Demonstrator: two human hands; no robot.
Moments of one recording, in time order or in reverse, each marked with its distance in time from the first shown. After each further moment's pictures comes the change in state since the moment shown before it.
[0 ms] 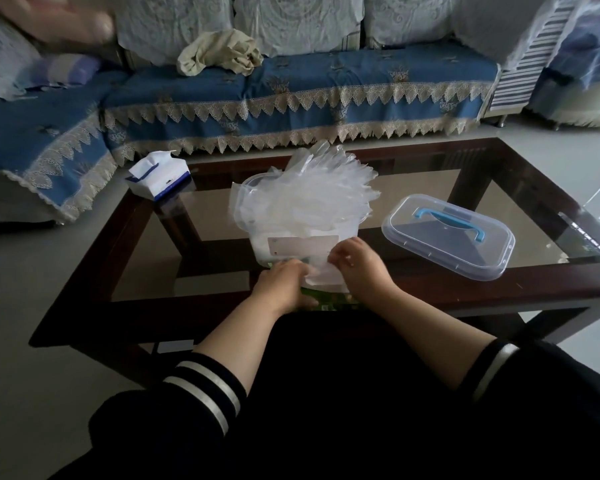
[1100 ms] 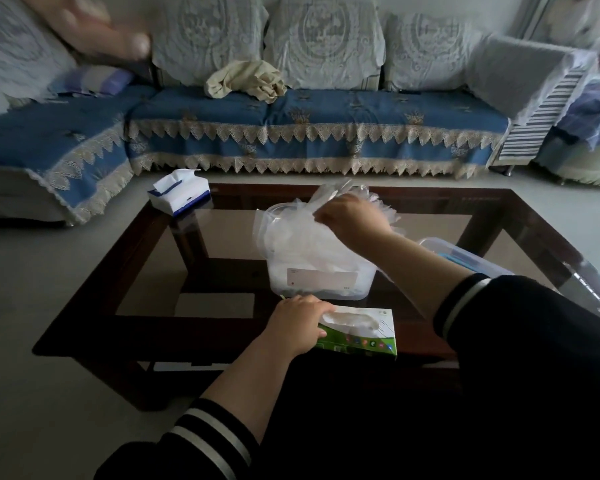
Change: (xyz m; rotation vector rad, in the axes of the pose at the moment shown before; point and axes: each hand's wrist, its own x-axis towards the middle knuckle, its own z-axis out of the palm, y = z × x) left_hand -0.007 -0.003 0.000 0.059 0.040 0.118; right_hand 0.110 -0.083 -0.029 -0.529 -0.061 -0.491
